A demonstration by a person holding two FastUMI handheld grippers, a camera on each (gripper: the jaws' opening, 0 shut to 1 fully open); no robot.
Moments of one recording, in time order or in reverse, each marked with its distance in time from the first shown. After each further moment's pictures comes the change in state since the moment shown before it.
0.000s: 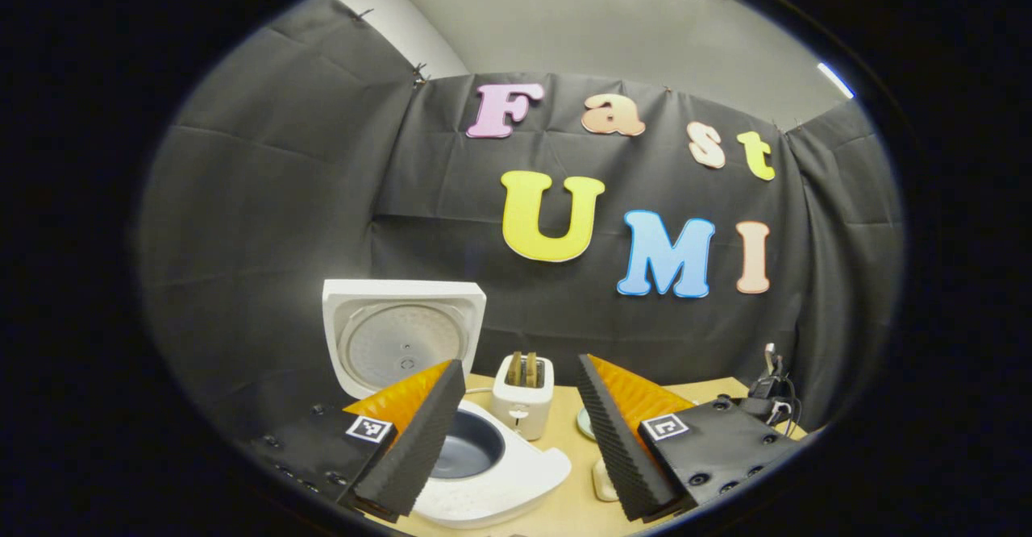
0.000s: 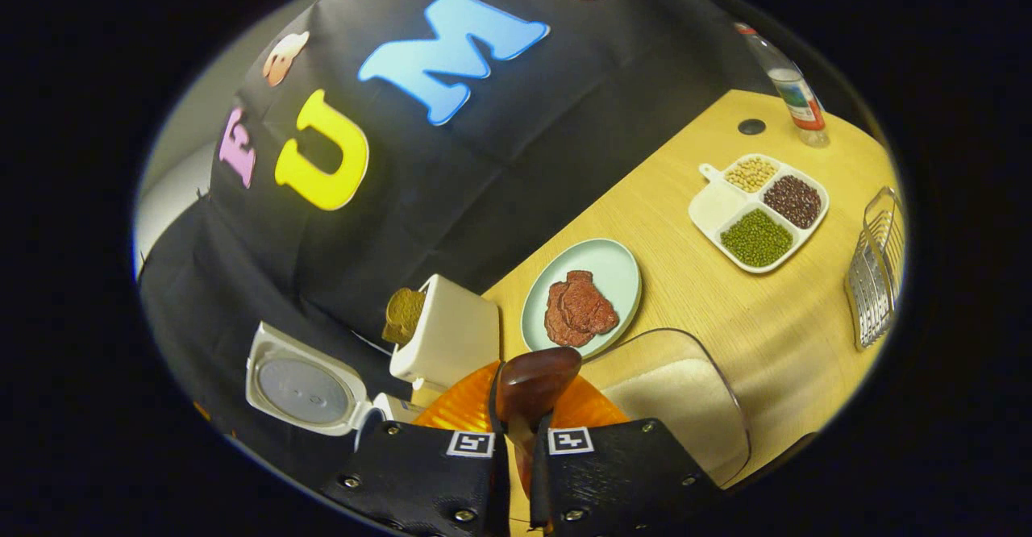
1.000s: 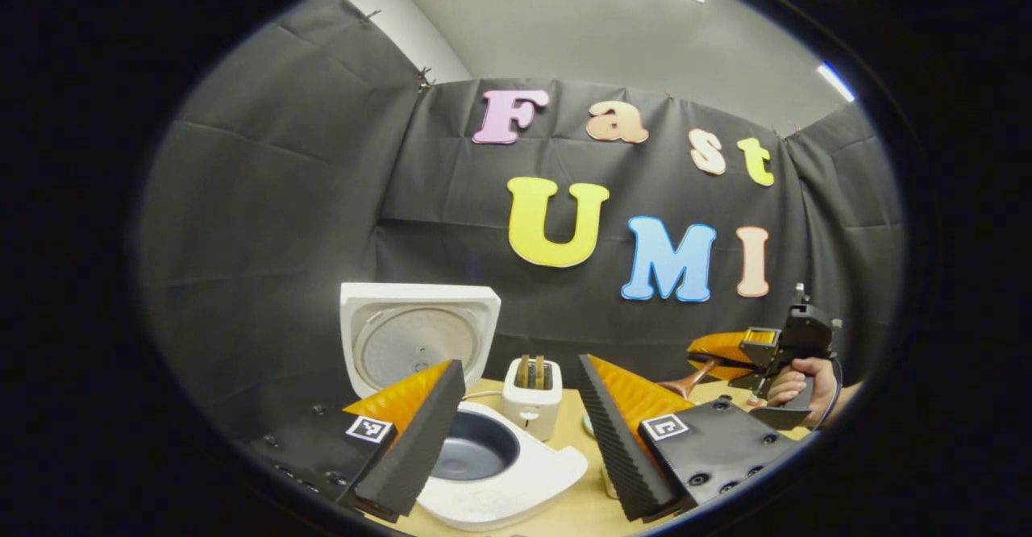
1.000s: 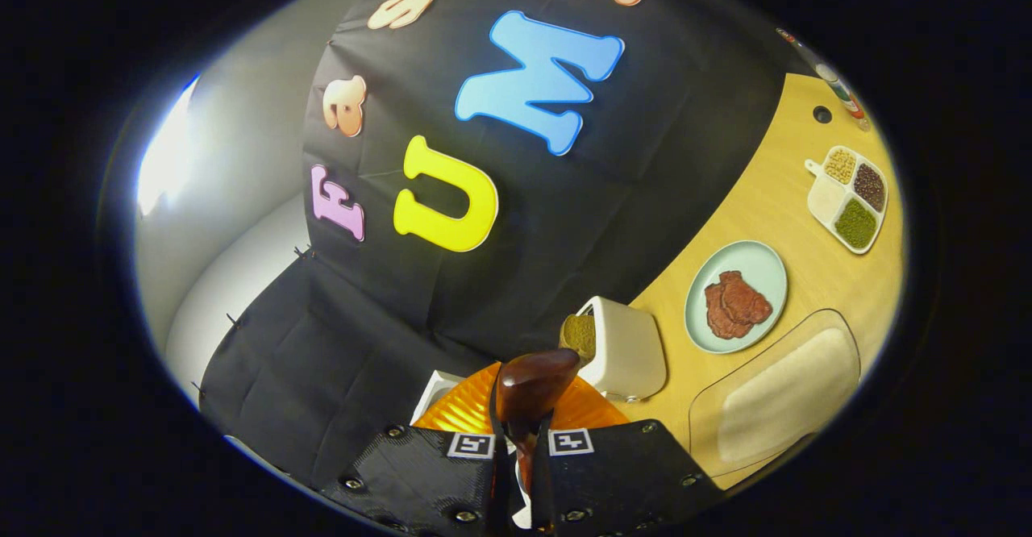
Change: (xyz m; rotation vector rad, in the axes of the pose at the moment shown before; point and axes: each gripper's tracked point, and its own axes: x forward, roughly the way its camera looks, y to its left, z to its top) left arm -0.012 0.039 -0.004 -0.012 -0.022 0.002; right arm -0.046 0.185 0.021 0.104 0.003 0.381
